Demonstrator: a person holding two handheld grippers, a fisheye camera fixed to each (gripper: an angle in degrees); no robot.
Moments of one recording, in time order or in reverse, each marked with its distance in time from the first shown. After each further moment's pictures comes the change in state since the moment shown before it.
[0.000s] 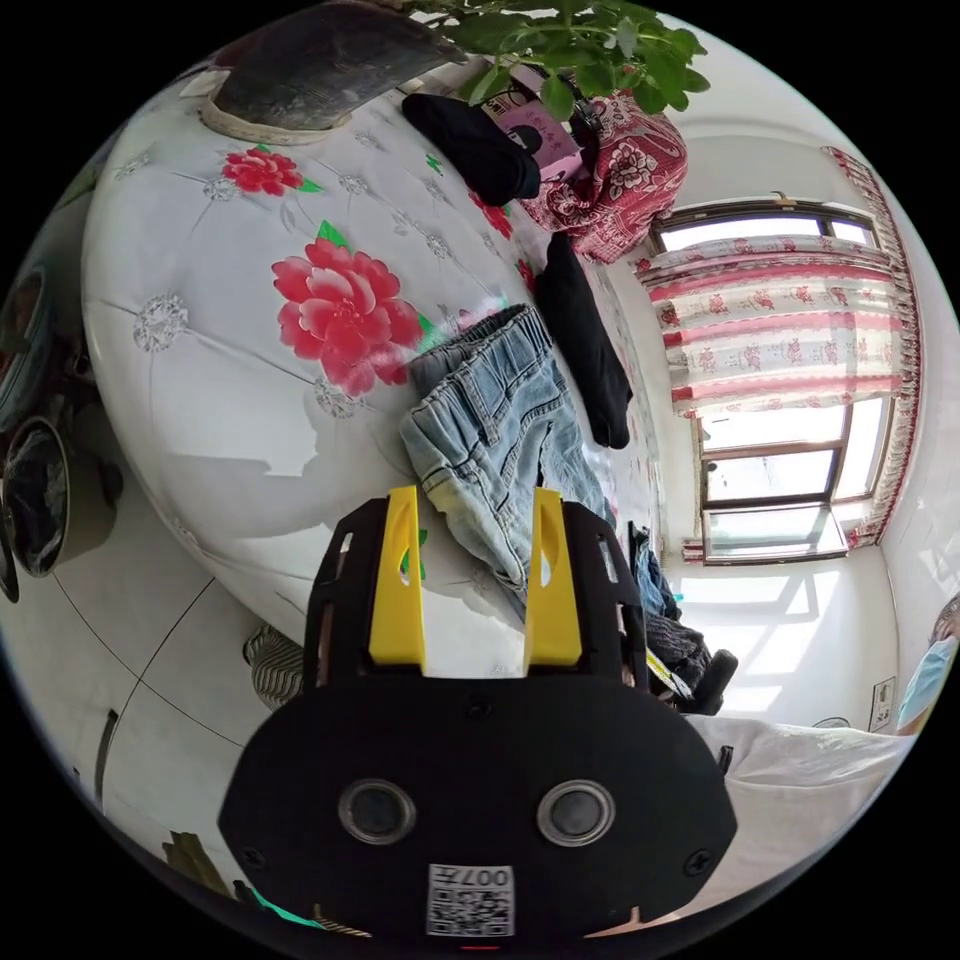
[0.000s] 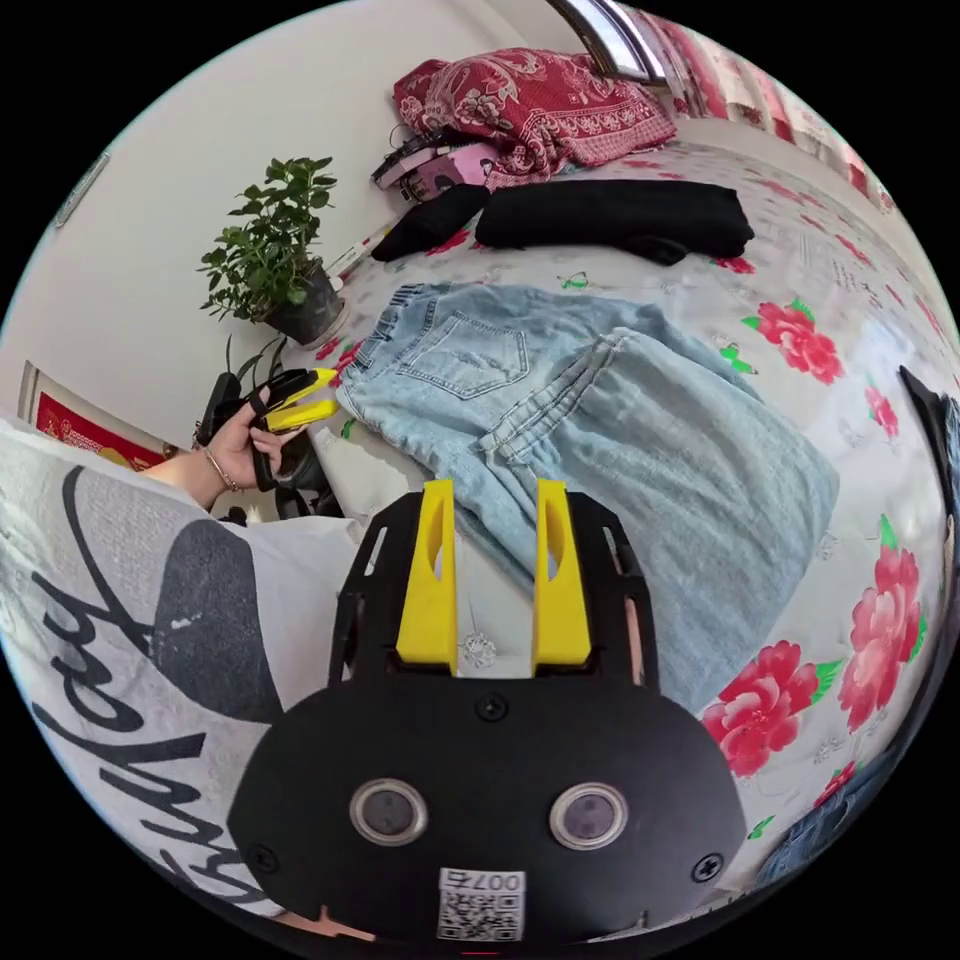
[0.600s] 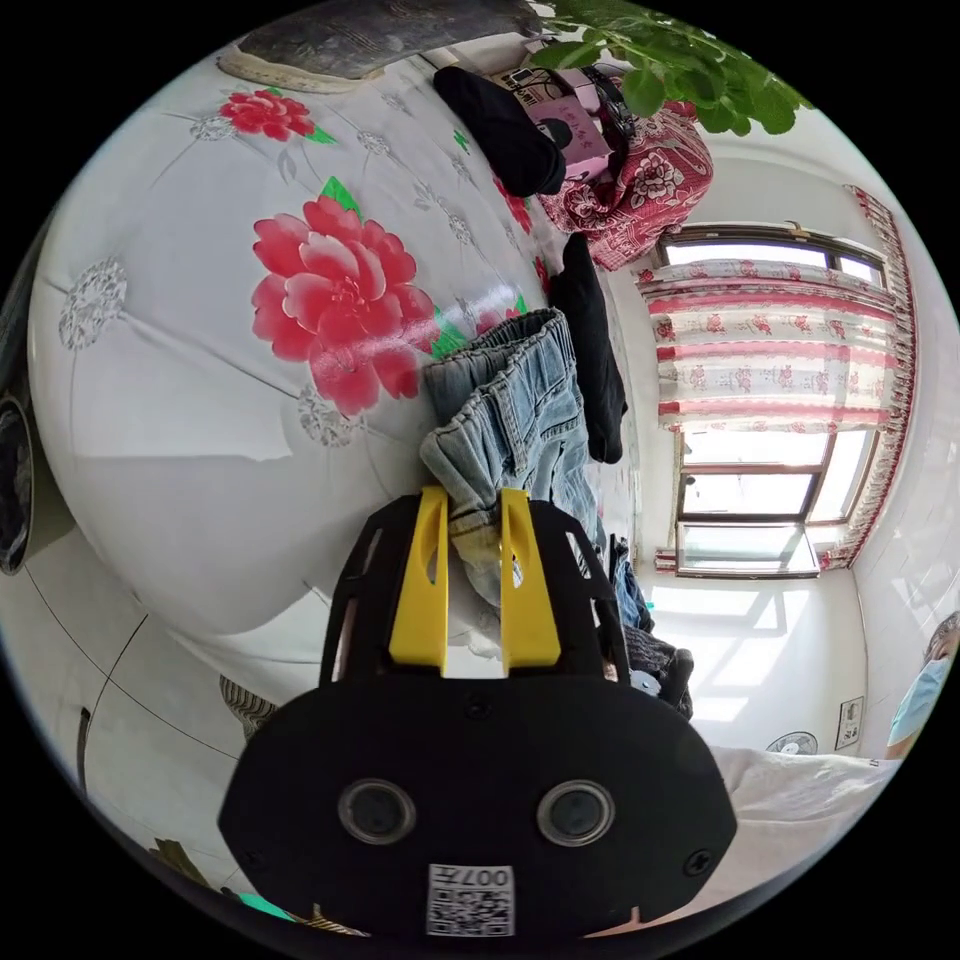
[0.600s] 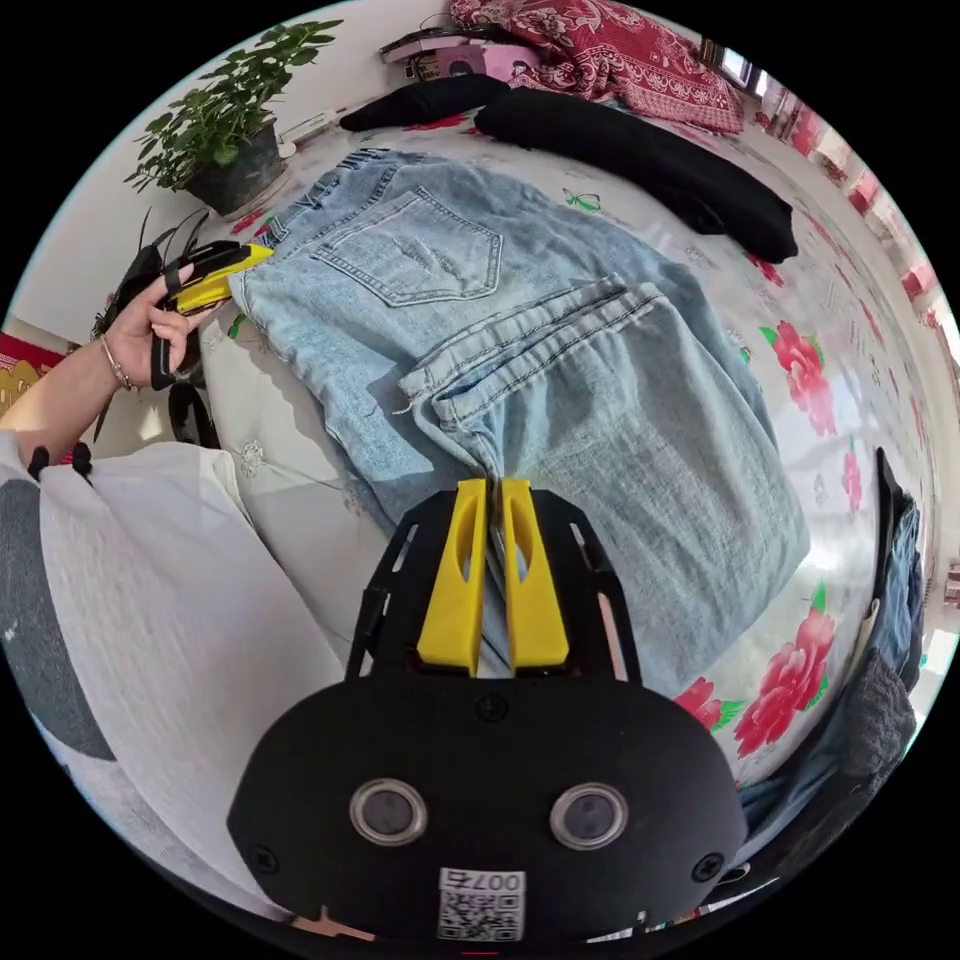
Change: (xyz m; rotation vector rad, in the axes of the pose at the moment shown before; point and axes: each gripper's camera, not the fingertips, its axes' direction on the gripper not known) left arm -0.033 -0.021 0.025 -0.017 0.091 -0.063; right arm -0.037 -0.096 0.168 -0.280 0.305 -0.152
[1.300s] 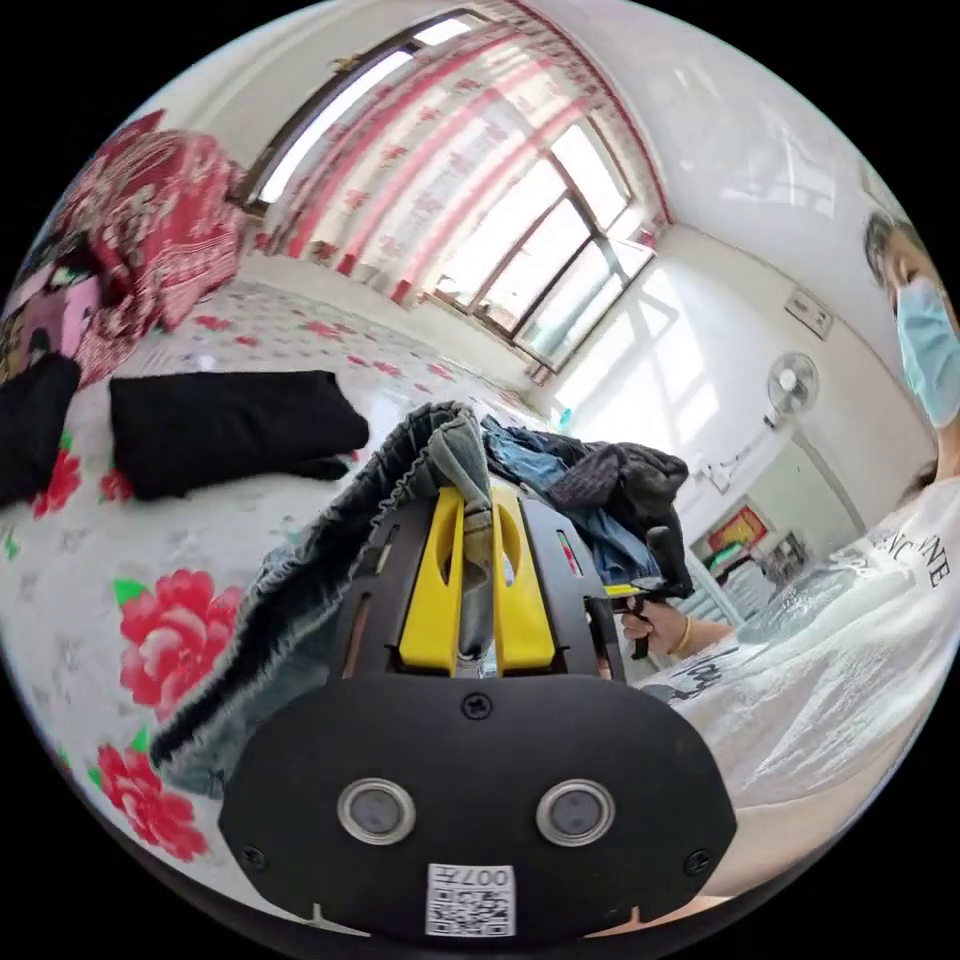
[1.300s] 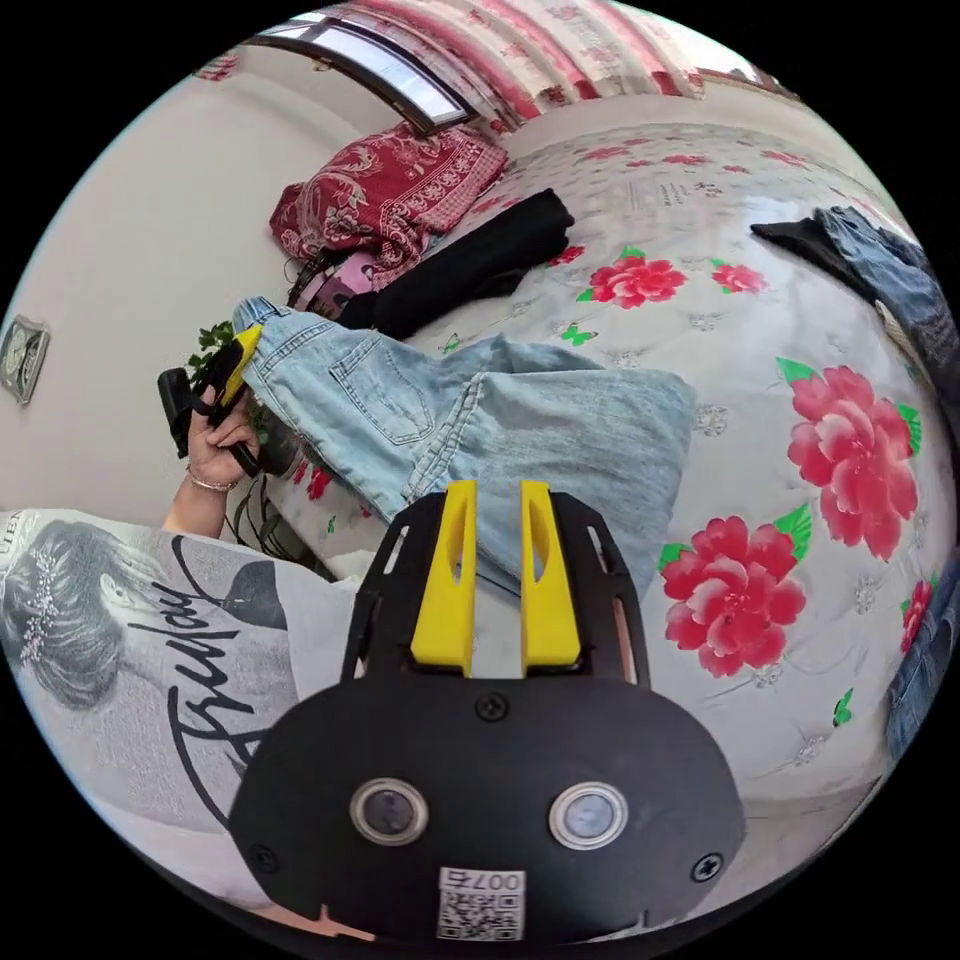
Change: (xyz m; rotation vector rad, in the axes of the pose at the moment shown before) left arm 0.257 0.095 0.071 -0.201 0.269 1.041; right arm 0.155 0.123 -0.084 0.445 -0.359 0.551
